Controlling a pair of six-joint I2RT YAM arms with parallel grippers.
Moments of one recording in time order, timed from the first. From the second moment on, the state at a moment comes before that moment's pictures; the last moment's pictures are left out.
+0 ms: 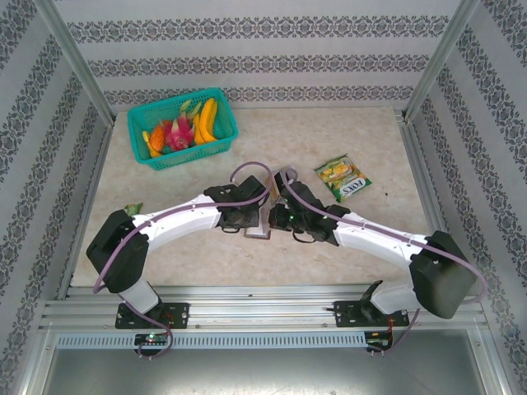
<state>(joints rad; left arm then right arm) -0.79 1.64 1.15 -0.68 -0.17 -0.80 0.78 1.39 0.82 -0.25 -0.09 0.90</state>
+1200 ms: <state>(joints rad) -0.70 1.54 0.91 -0.41 -0.01 -0.95 0.72 1.42 0.80 -0.30 0.05 0.86</state>
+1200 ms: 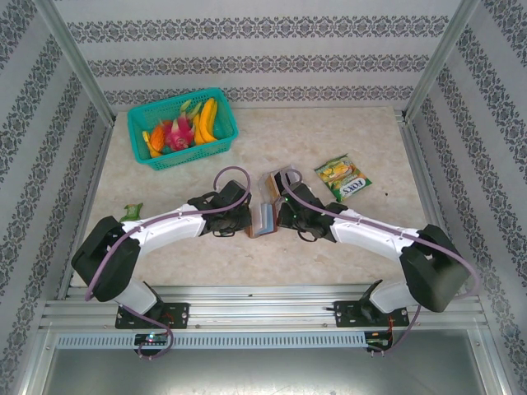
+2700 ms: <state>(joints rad) -0.70 1.54 0.89 -0.35 0.05 -0.96 0.73 1.45 0.76 -0.11 -0.08 0.86</state>
